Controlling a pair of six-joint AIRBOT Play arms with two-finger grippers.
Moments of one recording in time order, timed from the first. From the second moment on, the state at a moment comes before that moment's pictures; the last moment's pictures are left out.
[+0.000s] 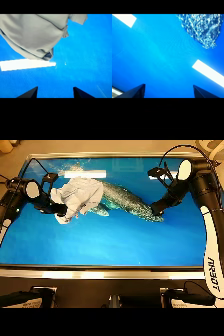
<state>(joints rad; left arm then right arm) -0.24 -1.39 1.44 1.64 -1.37 -1.65 0.19 -1.49 1.71 -1.54 1.65 1.16</state>
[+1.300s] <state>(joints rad) 0.10 -1.81 1.59 1.28 -1.22 -1.85 0.19 -1.48 1.71 -1.53 1.43 1.08</state>
